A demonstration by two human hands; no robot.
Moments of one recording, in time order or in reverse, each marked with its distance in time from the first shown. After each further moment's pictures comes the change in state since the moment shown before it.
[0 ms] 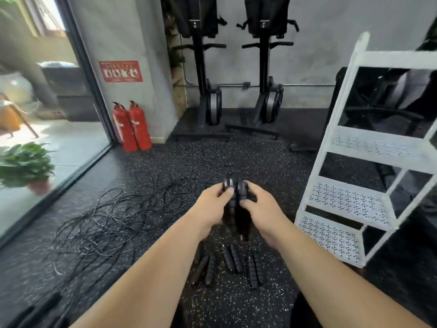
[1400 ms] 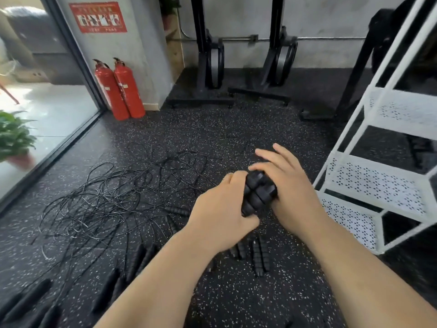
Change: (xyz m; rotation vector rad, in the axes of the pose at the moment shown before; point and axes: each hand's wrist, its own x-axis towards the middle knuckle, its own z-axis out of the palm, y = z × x) left_hand 0.014 0.004 0.006 0.933 -0.024 0.306; right_hand 0.051 0.015 -0.028 -0.729 0.028 -0.357
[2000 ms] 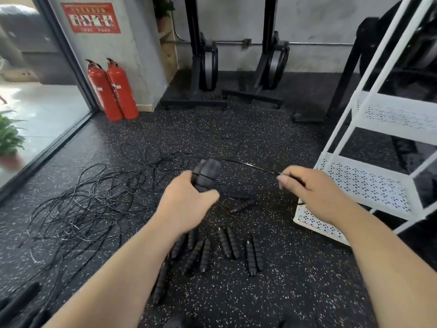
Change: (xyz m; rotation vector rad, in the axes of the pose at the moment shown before) left_hand 0.005 -0.048 -0.014 -0.495 0.106 -0.429; right_hand -0.009 0.054 -0.040 0.071 -0.169 0.154
